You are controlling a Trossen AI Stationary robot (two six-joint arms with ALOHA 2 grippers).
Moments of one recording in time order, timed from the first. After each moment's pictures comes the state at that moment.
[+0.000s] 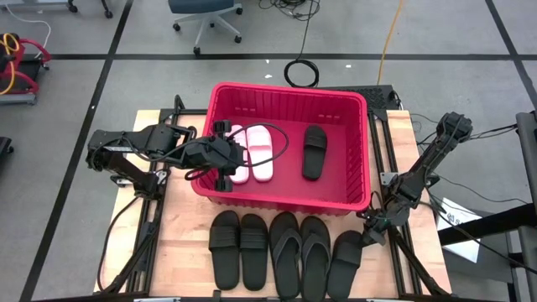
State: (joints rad) left arm -0.16 1.51 1.84 -1.16 -0.42 0.15; right arm 0.92 0.69 0.02 0.17 0.05 1.51
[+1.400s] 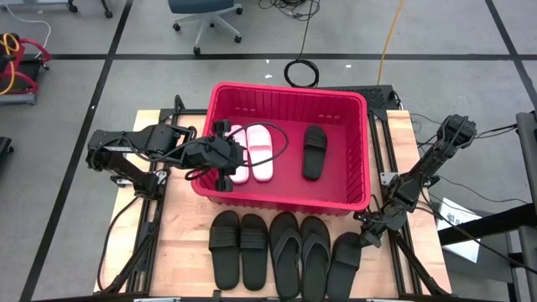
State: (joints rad) left arm -0.16 1.51 1.84 -1.16 -0.42 0.13; right arm 0.92 0.92 0.02 0.39 0.08 1.54
